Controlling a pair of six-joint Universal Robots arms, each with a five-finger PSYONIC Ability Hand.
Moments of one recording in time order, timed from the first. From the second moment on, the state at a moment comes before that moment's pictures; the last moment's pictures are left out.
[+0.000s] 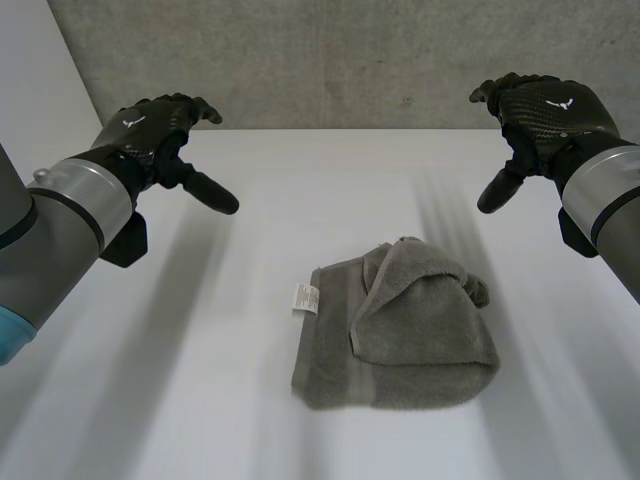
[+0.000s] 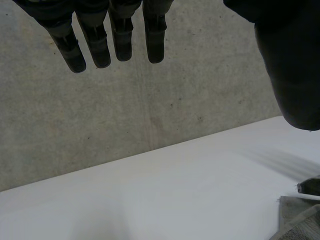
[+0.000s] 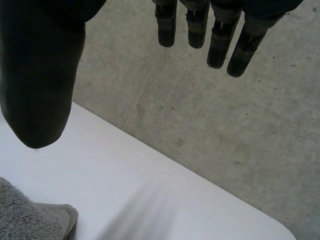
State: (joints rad) left arm 4.32 -1.77 -1.38 3.04 -1.52 3.03; right arm 1.94 -1.43 1.39 0.10 1.54 2.99; left_hand 0.31 0.26 0.23 0.24 0.05; right_hand 0.23 0.25 0.23 0.25 0.06
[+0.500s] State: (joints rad) left arm 4.30 -1.79 -1.40 3.07 -1.51 3.03; right arm 1.94 -1.41 1.40 0.11 1.44 2.91; left_hand 0.31 0.26 0.23 0.24 0.05; right_hand 0.23 0.25 0.23 0.25 0.06
